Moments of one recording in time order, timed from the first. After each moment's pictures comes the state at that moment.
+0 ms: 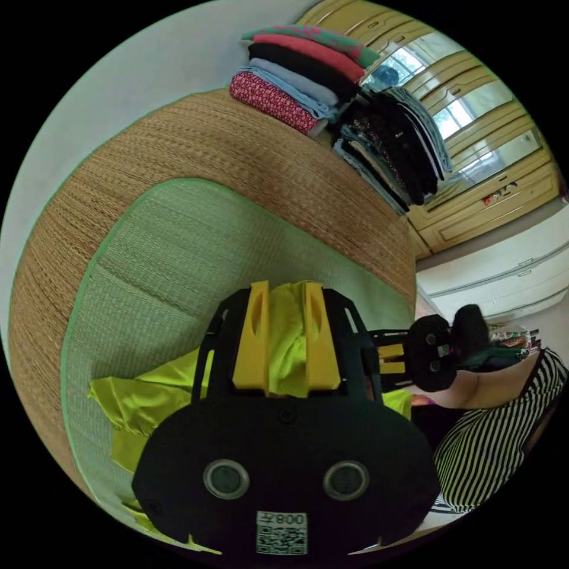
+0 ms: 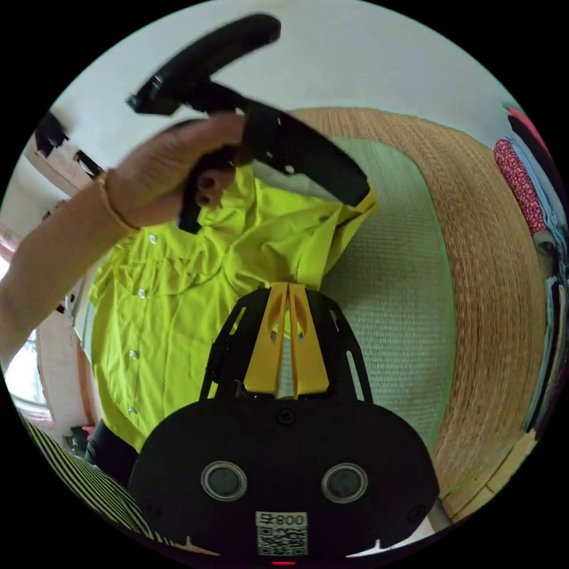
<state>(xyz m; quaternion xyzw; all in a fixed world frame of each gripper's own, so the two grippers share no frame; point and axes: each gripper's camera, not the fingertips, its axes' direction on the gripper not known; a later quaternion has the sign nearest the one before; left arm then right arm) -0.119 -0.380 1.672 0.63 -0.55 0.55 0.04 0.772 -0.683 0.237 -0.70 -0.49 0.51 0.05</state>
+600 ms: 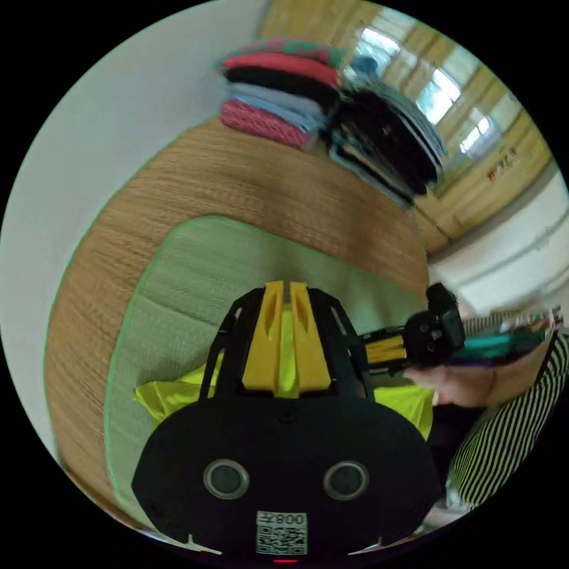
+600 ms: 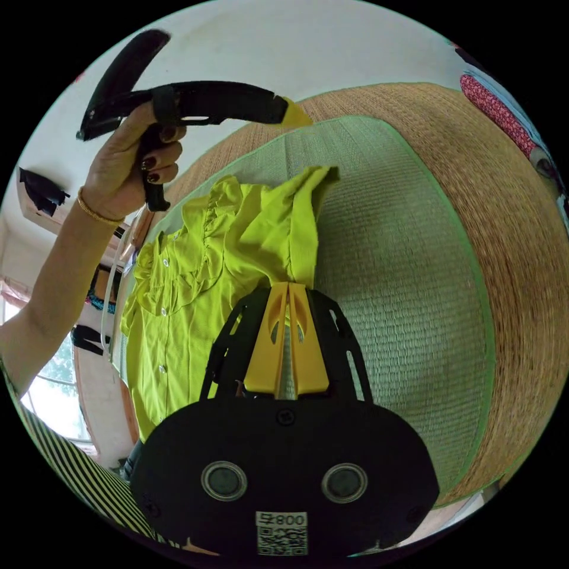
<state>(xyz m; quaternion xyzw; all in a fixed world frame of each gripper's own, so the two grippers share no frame) -0.166 -0.352 1.695 0.65 -0.56 0.52 -0.05 0.797 -0.656 0.224 -0.69 -0.41 0.60 -0.02</state>
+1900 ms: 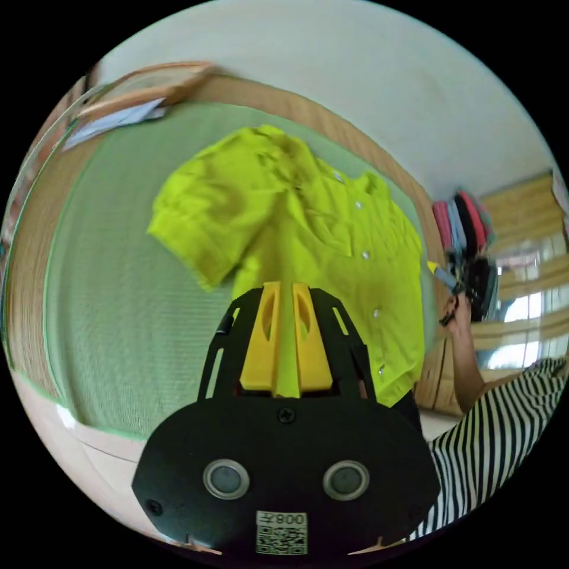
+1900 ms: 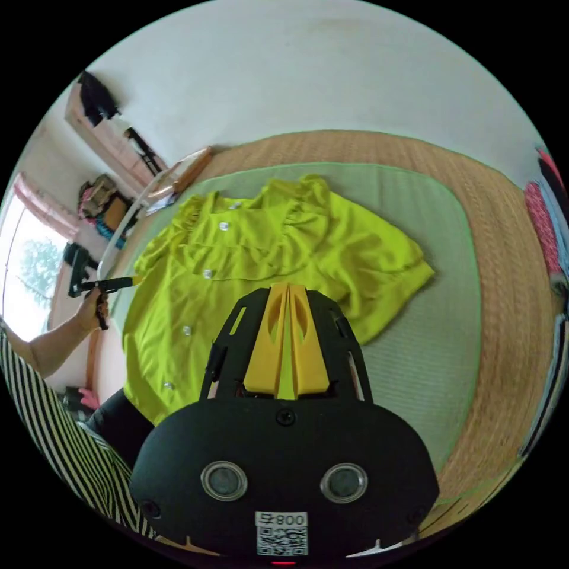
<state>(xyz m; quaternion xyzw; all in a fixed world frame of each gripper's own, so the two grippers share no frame) -0.783 -0.569 1.342 0.86 -0.06 0.48 0.13 0.858 -0.664 0.449 -0.61 -0.54 0.57 0.09</state>
